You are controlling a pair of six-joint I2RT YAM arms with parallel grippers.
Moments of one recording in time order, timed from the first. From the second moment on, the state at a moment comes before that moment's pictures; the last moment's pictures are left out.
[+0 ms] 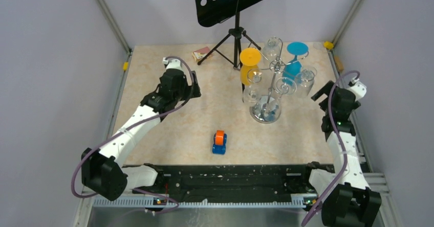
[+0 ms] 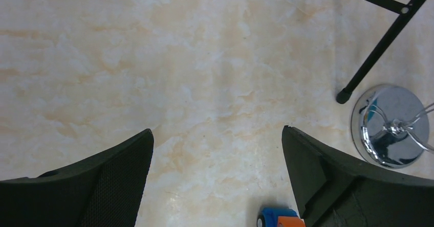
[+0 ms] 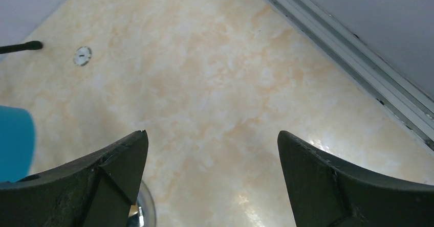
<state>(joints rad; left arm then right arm) -0.45 1.24 1.05 -0.40 -0.23 -0.47 -0.23 0.92 0.66 -0.17 0.19 0.45</state>
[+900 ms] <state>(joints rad) -0.26 1.14 0.48 0.15 -0.45 -0.20 -0.15 0.94 0.13 0.58 0.20 0.23</state>
